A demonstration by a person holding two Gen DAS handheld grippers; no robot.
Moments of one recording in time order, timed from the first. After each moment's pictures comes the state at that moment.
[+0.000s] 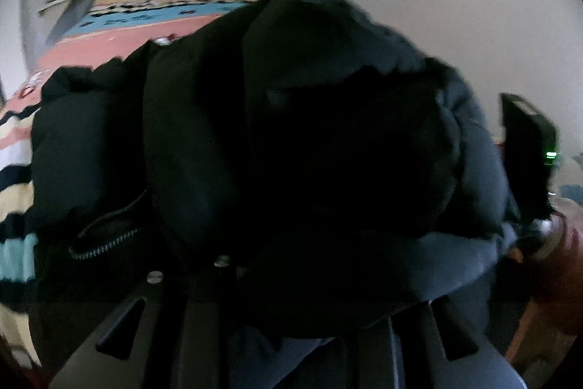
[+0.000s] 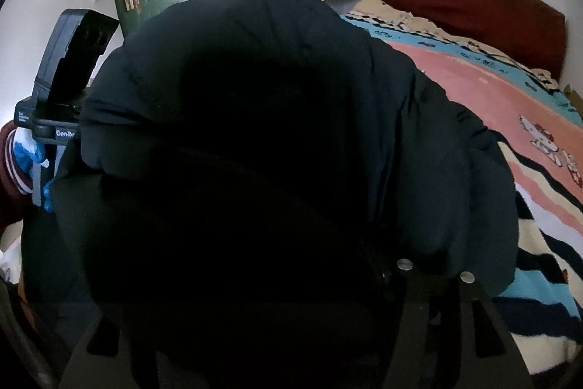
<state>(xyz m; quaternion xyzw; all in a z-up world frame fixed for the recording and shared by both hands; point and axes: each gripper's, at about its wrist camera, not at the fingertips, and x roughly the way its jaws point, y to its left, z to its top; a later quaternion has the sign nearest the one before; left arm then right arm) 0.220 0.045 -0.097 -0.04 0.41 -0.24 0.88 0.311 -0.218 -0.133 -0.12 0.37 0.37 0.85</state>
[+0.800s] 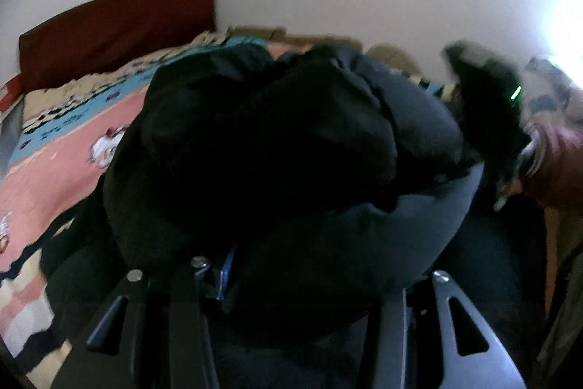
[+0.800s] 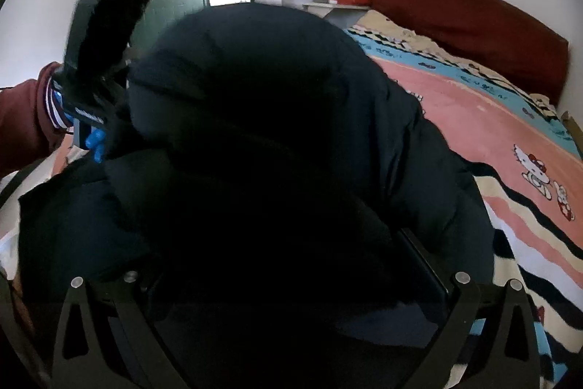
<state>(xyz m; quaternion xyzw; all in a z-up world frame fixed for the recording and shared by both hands) 0.253 0.037 -0.065 0.10 0.30 -0.38 0.87 0.319 -0.201 -0.114 -0.15 0.34 0.37 0.85</state>
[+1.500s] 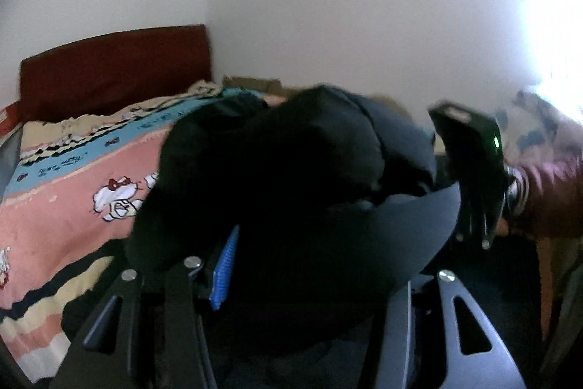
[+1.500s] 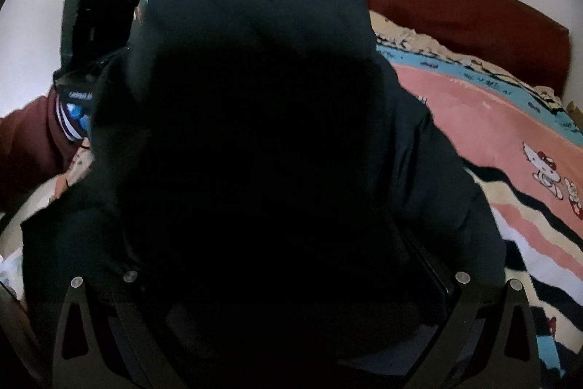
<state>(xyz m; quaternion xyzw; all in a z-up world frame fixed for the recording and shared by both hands) 0.293 0.069 -0.032 0.06 0.22 -0.39 0.89 0.335 -0.196 -0.100 -0.12 0.33 0.37 0.86</state>
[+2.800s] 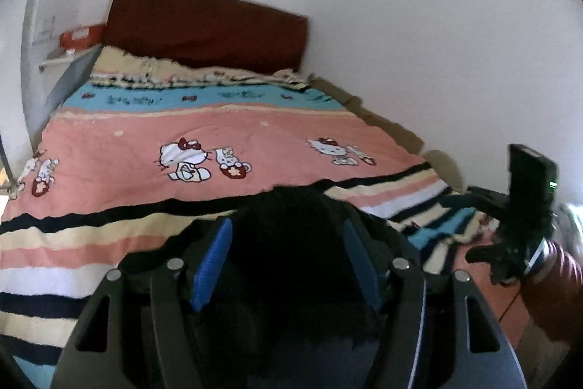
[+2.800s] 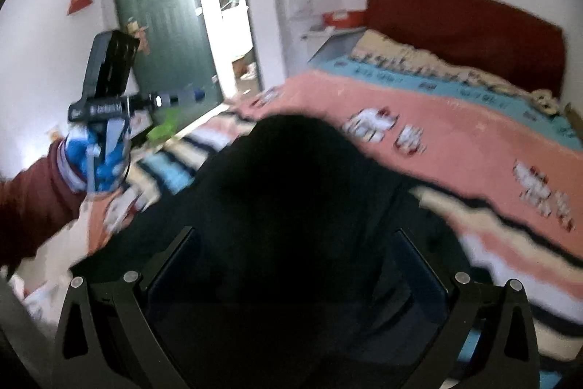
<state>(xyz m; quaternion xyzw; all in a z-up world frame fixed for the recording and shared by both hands) 0.334 0.128 0.034 -0.08 0.30 -0.24 0.92 0.341 -0.202 0.003 -0.08 0.32 0.37 0.87</state>
